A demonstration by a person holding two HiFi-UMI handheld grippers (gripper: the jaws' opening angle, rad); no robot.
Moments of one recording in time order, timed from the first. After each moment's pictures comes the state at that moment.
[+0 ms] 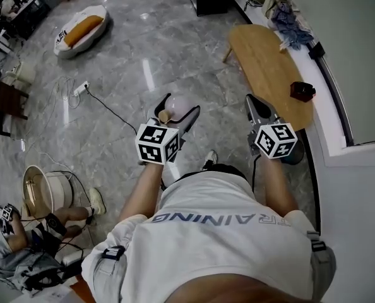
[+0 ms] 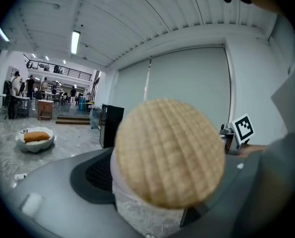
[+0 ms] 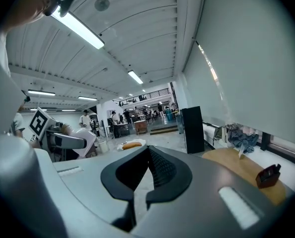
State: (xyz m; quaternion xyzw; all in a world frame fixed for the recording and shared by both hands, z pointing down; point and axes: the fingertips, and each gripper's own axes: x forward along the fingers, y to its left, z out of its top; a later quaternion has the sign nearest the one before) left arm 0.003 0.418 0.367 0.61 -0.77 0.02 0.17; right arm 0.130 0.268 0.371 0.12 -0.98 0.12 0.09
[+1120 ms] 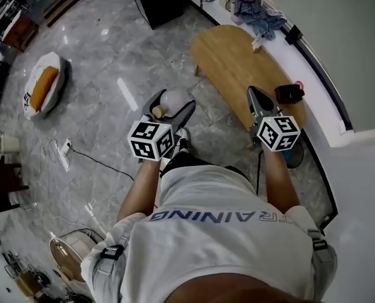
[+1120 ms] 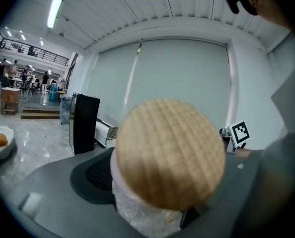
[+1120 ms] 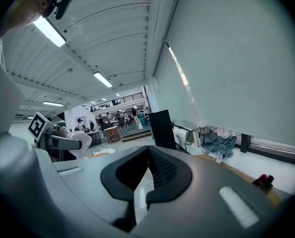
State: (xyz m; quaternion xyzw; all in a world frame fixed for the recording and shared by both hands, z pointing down) left arm -0.122 0.087 0.384 0.71 -0.67 0.03 0.20; right arm 0.054 -0.033 0.391 0.28 -0.95 0.16 0.07
